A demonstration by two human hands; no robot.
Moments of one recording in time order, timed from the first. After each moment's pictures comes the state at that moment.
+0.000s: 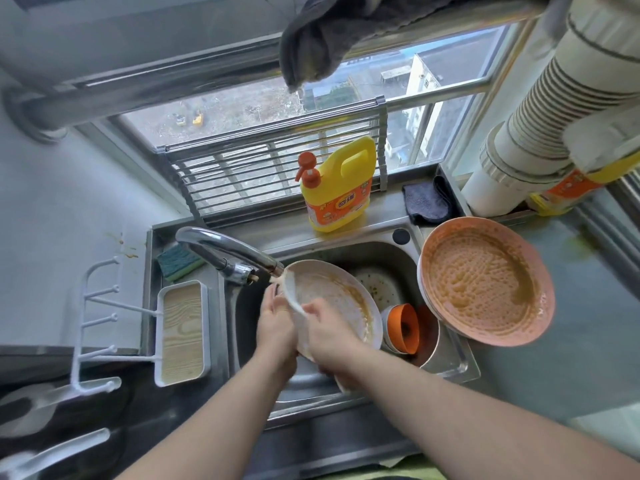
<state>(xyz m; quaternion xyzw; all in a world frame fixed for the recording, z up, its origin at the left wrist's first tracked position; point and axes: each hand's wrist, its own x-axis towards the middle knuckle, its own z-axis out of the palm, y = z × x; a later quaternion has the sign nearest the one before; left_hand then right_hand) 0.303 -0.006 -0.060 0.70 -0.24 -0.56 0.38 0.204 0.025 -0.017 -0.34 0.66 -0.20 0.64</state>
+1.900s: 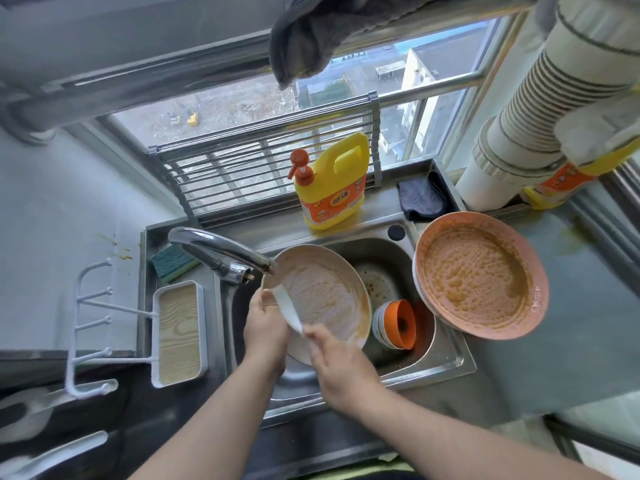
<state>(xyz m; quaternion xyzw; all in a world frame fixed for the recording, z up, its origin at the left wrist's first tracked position) 0.321 -0.004 -0.059 0.77 -0.35 -0.45 0.29 0.184 0.075 -0.035 -0.59 0.65 -0.12 0.46</state>
